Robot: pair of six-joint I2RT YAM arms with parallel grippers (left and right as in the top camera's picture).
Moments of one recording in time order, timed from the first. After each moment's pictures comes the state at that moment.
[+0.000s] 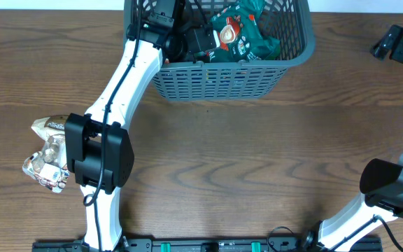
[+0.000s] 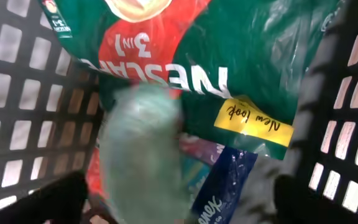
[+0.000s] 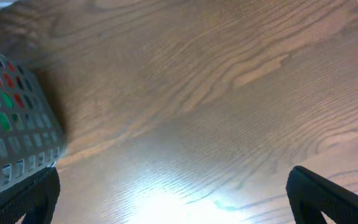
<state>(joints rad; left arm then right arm) -0.33 2.14 1.98 -0.85 0.23 0.94 -0.38 1.94 2.35 -1.52 -0.01 0.10</state>
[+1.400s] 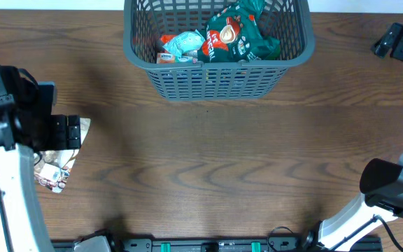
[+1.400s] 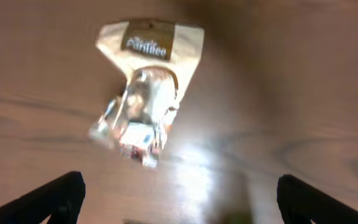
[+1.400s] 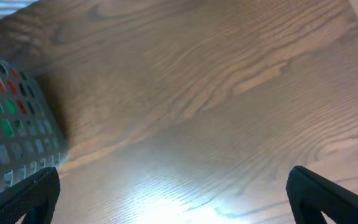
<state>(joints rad) 0.35 1.31 1.35 -1.29 0.00 0.29 -0.38 1.94 2.35 -1.50 -0.01 0.10</state>
